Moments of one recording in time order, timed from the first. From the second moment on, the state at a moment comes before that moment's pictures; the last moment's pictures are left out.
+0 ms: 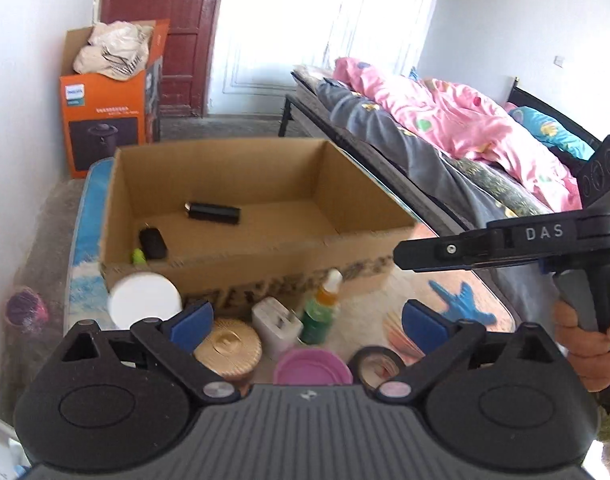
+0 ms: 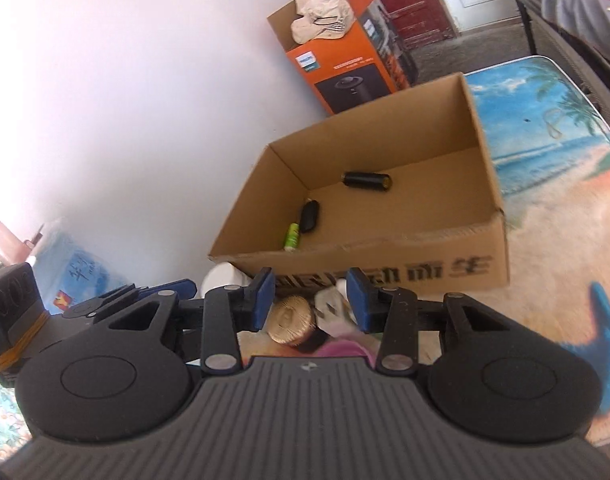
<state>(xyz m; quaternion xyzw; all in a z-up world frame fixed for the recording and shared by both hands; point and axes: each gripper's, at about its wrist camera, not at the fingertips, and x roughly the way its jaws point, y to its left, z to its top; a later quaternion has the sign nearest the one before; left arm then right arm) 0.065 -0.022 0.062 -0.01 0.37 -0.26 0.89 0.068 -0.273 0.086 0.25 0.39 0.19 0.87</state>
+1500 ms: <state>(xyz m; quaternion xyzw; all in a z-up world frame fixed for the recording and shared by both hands) 0.017 -0.162 -0.049 0.13 0.38 -0.29 0.87 0.028 -0.293 -0.028 0.13 0.47 0.11 0.86</state>
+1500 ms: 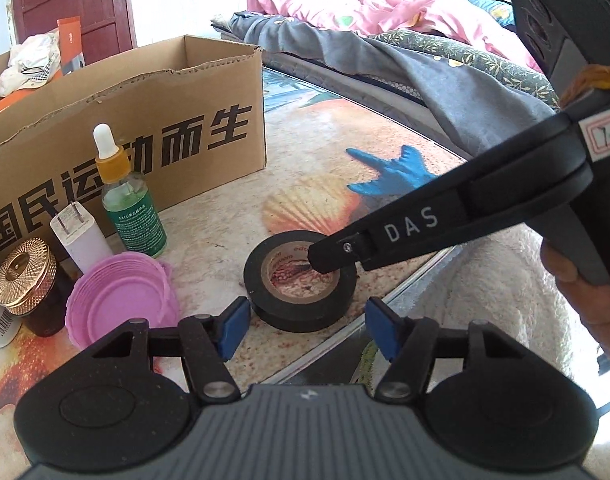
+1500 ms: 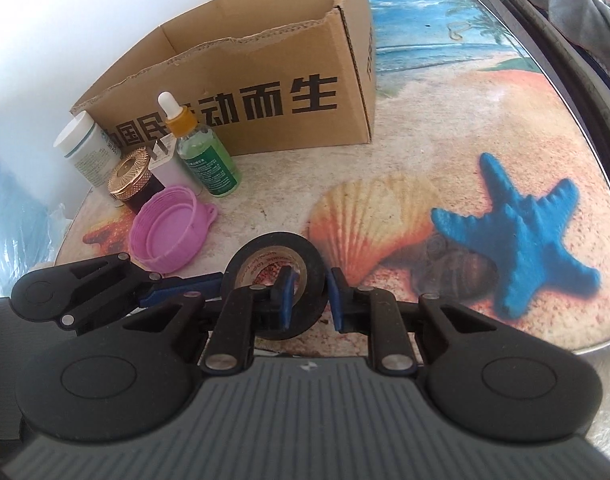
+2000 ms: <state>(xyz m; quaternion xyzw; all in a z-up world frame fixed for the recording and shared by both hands) 0.032 -0.173 -0.052 0.14 0.38 -0.29 0.87 0.029 -0.289 -0.029 0.10 0.47 0.12 0.87</state>
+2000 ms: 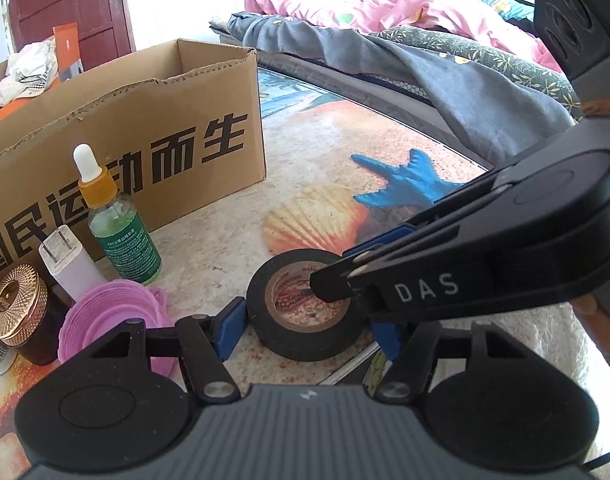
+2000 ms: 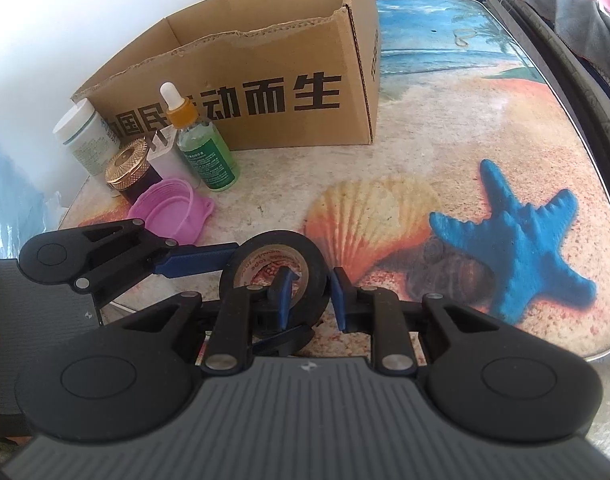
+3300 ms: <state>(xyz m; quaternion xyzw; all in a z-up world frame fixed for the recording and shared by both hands) 0.230 -0.045 0.061 0.09 0.45 -0.18 0.87 0.277 -0.178 0.092 0.07 0.48 0.24 0.84</state>
